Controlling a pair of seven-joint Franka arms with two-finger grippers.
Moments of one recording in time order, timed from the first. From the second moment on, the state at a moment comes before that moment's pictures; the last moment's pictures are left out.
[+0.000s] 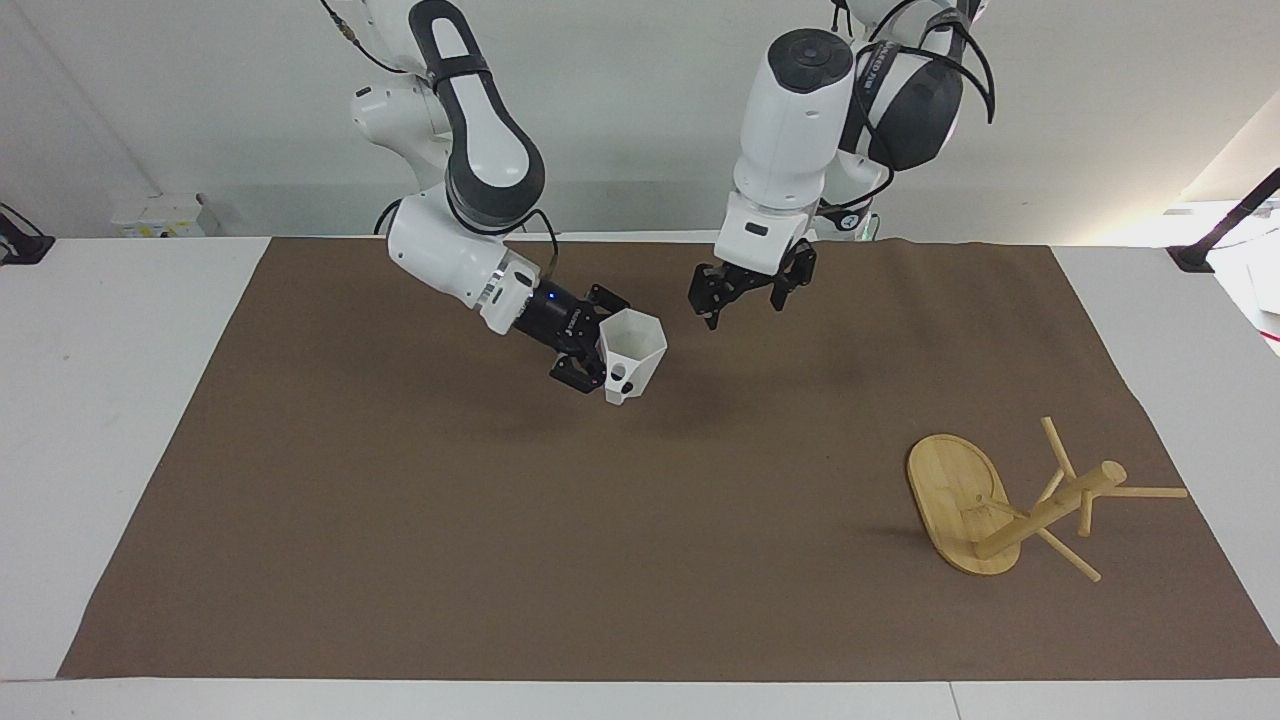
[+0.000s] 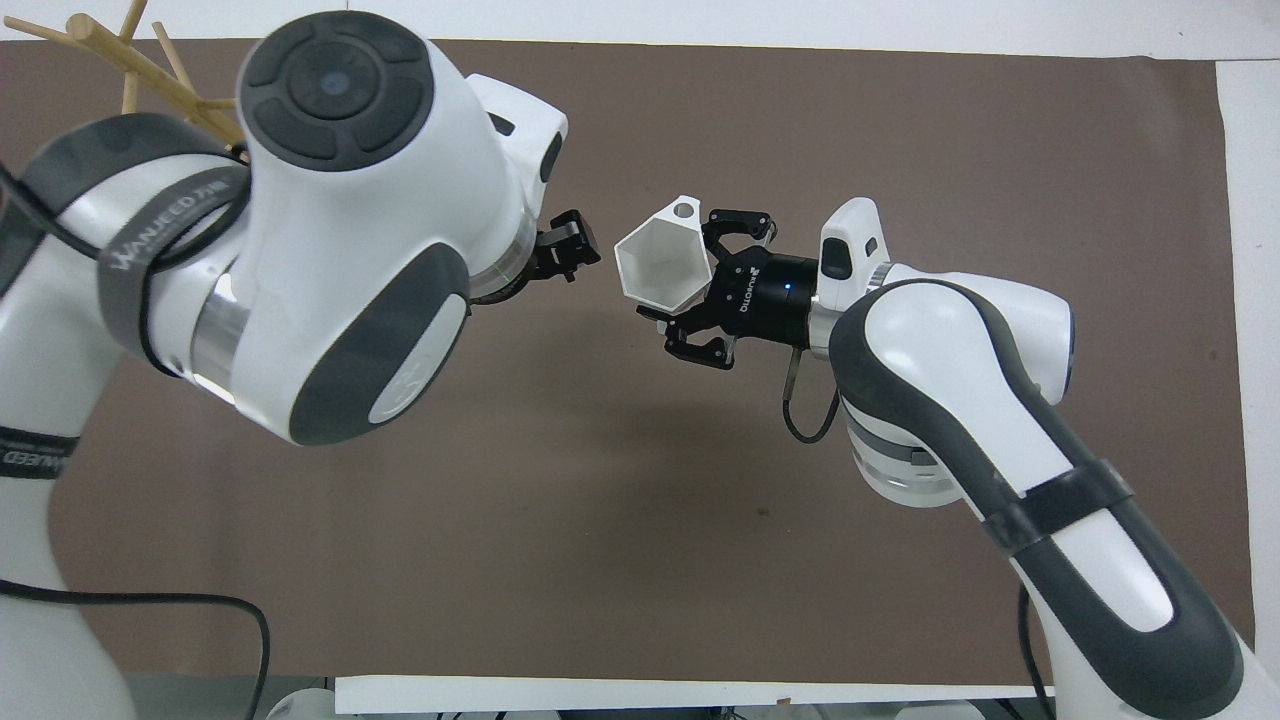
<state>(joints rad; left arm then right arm) -0.70 0.27 0.03 -1.39 -0.03 1.67 -0.89 0.42 0.09 0.01 -2.10 1.50 2.47 -1.91</state>
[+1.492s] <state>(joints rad) -0.74 0.35 0.03 -1.40 -0.15 1.89 -0.88 0.43 0.10 0.01 -2.10 1.51 2.48 -1.92</state>
